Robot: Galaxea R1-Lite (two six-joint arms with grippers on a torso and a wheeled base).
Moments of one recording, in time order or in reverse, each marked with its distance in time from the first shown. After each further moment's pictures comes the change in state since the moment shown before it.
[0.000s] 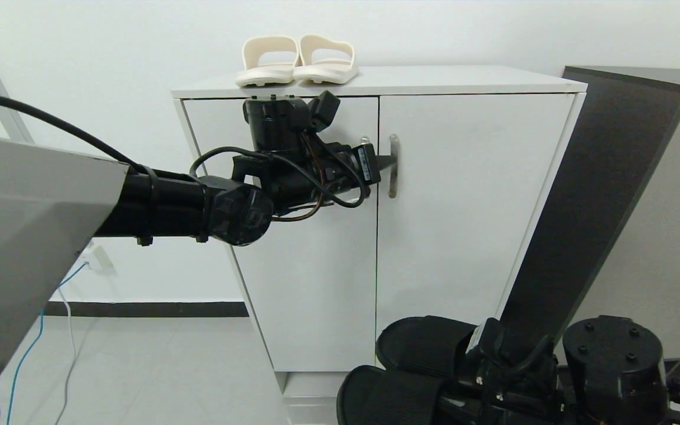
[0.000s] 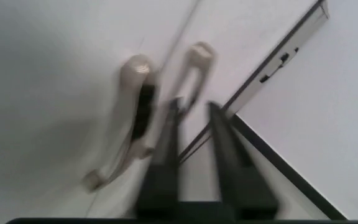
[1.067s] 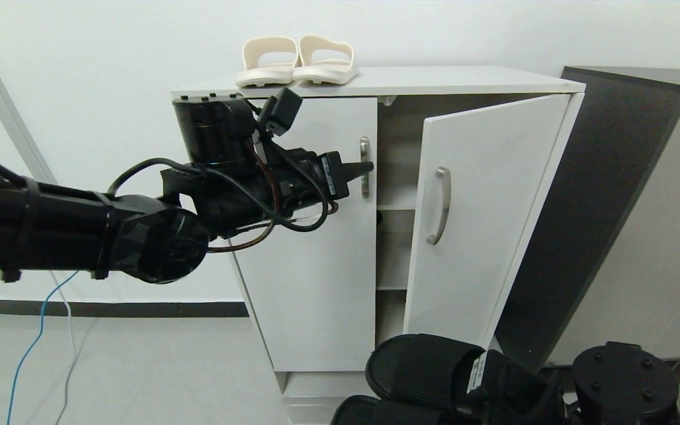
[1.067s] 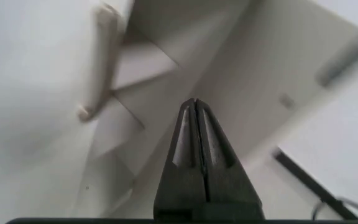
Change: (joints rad) left arm 0.037 -0.216 0.336 -0.145 -0.020 0.003; right arm 0.072 -0.005 0.063 -0.060 0.003 -0.033
